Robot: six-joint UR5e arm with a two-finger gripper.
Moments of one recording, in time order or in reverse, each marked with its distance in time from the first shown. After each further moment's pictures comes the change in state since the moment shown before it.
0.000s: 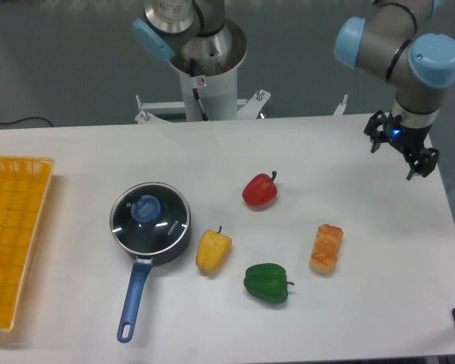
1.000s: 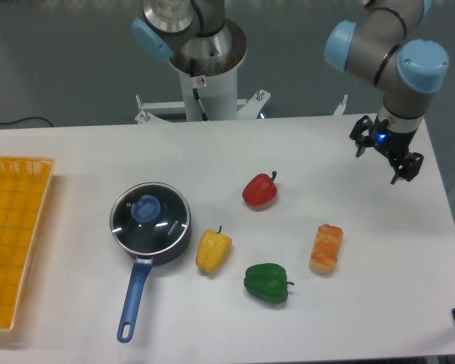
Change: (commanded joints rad) arm -0.115 0.060 -0.084 0.003 -0.034 -0.236
